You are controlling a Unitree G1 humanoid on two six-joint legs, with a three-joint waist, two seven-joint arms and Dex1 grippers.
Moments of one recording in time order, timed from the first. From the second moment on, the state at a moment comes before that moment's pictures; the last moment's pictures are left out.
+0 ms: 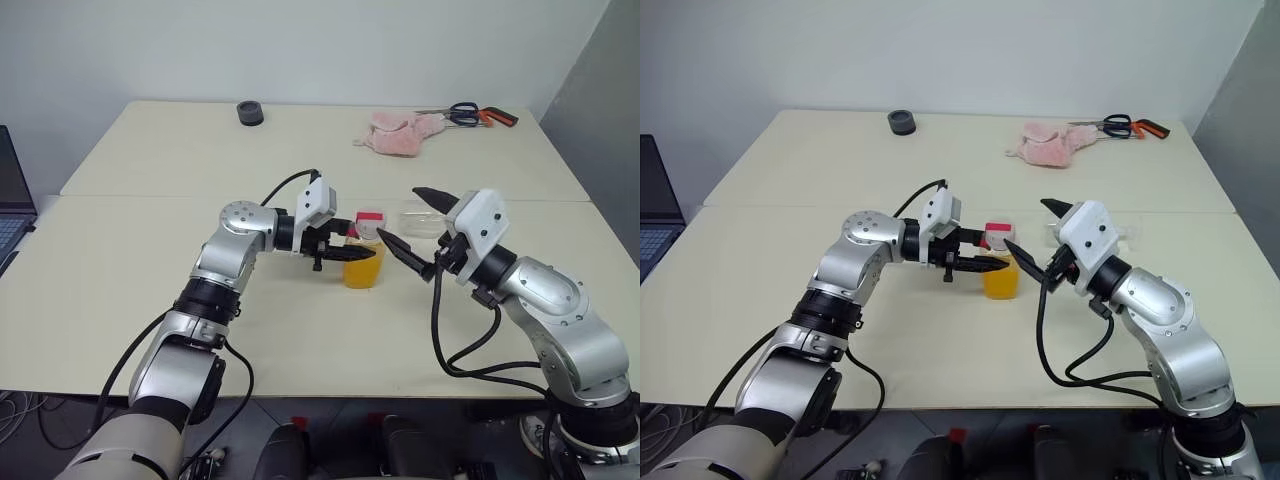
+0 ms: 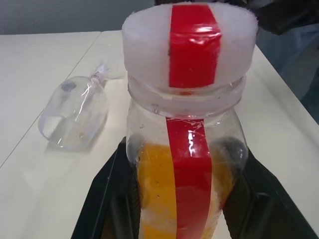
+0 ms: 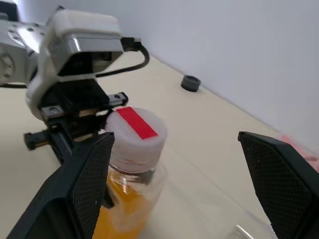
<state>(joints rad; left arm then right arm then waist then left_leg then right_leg) -0.86 0.38 -0.20 0.44 -0.23 0.17 -1.32 -0.34 -0.50 0.04 -0.66 0.35 0.60 0.50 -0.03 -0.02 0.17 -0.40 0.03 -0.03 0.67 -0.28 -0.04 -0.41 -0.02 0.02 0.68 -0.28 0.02</state>
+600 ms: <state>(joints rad) -0.86 0.37 -0.20 0.44 -0.23 0.14 -1.28 -0.32 -0.57 -0.04 -0.73 0.57 0.73 0.53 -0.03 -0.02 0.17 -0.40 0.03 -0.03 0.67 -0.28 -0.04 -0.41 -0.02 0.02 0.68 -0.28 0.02</state>
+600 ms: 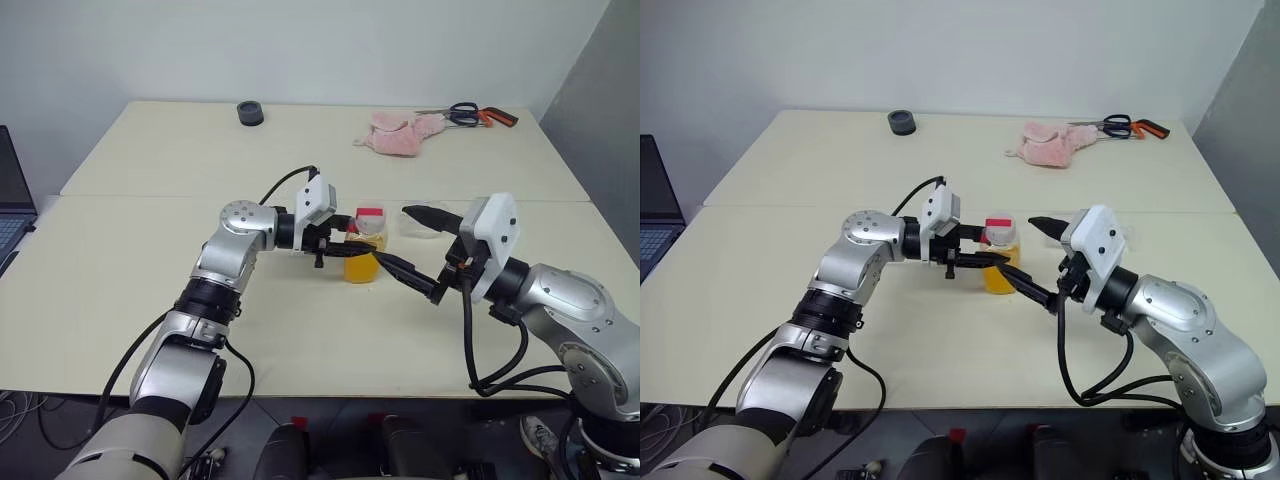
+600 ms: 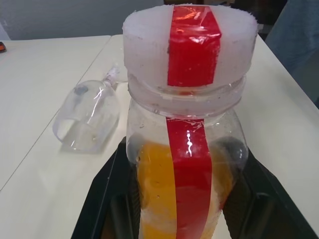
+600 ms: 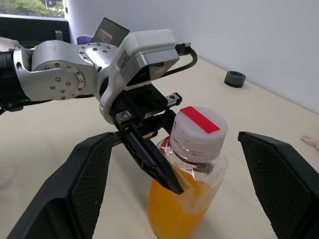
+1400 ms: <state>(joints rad) -0.84 0.38 -0.19 0.36 -0.27 0.20 -1.32 -0.47 -0.53 -0.04 -0.58 0.67 0.78 0.54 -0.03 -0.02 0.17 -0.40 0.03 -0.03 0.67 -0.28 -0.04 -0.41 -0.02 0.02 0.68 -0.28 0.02</state>
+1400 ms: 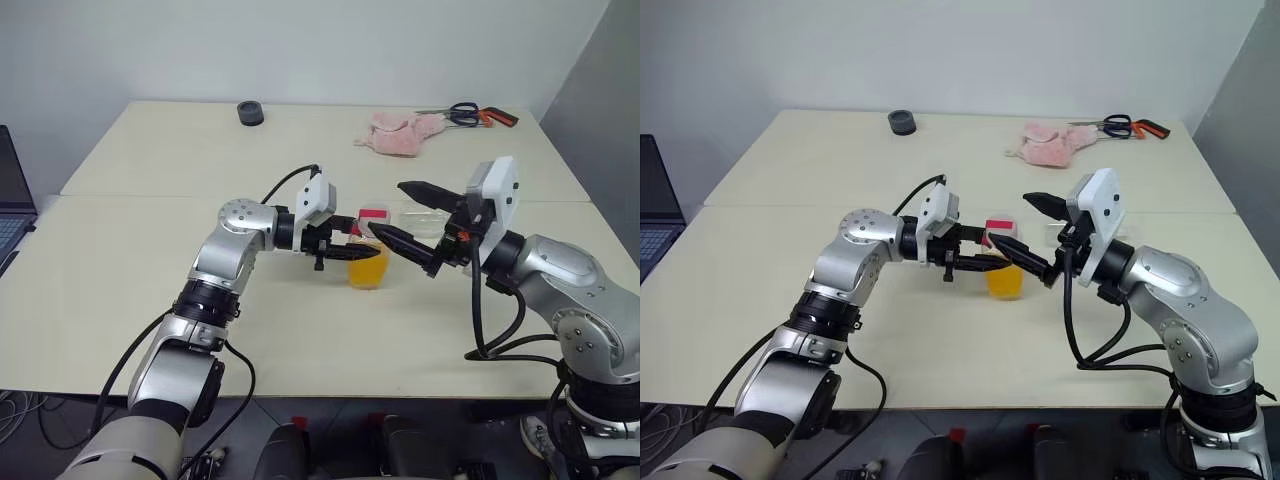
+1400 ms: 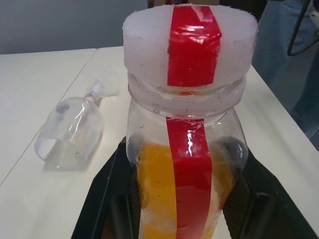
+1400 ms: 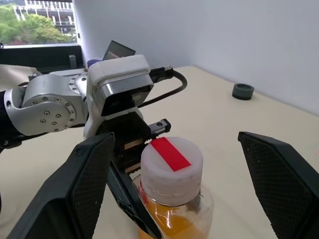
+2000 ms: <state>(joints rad) -0.84 0.37 -0.19 0.36 -0.27 0.20 -1.33 -0.47 -0.51 0.05 -0.51 0.60 0.72 0.57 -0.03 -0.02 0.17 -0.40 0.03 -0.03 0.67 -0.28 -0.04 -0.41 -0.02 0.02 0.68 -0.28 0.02</state>
